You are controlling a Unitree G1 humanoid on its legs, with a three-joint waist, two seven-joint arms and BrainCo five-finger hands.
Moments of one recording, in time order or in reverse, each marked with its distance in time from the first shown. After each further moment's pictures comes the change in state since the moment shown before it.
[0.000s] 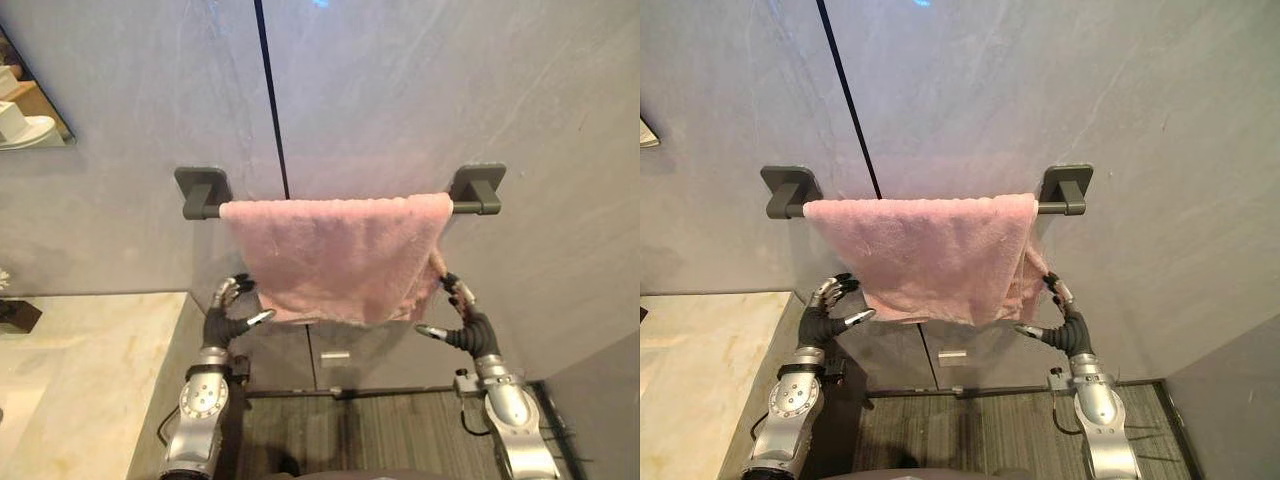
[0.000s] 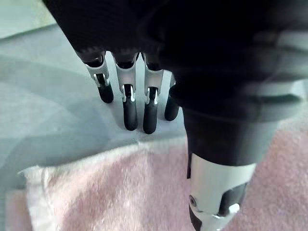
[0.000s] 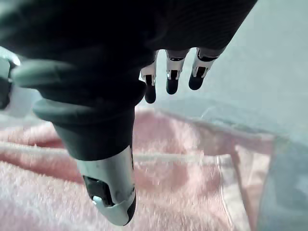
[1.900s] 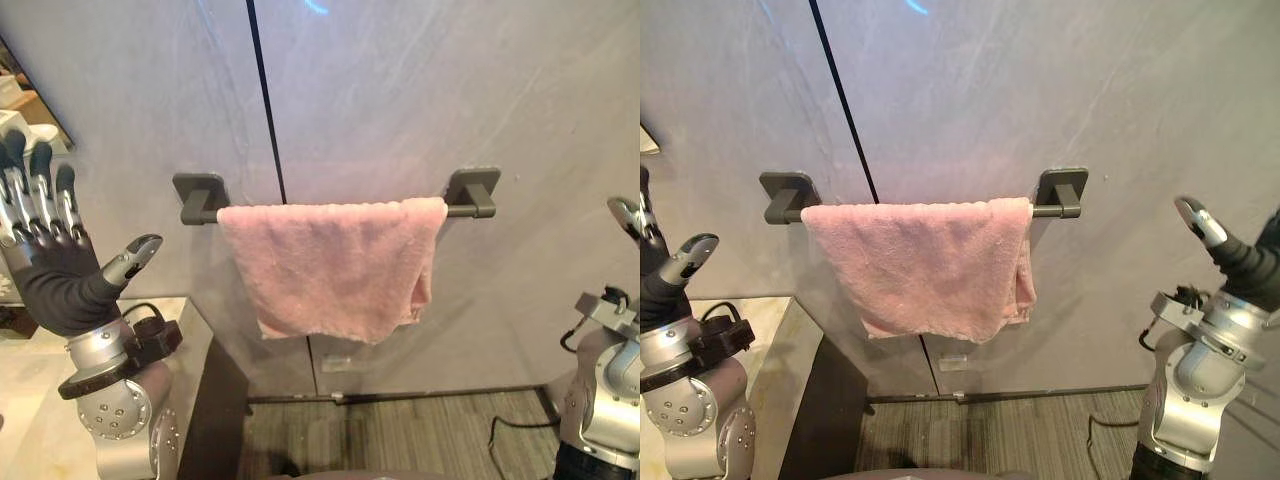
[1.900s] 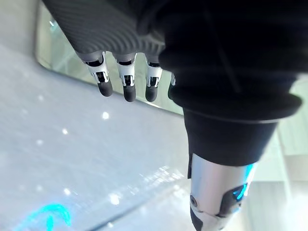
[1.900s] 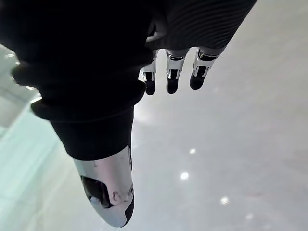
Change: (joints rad) left arm -0.050 0.063 0.106 -0.783 -0.235 -0.160 0.110; right arm -0.327 -0.116 -0.229 -0.553 0.107 -0.132 -0.286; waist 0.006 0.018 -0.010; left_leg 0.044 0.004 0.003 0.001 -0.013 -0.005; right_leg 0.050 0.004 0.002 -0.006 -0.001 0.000
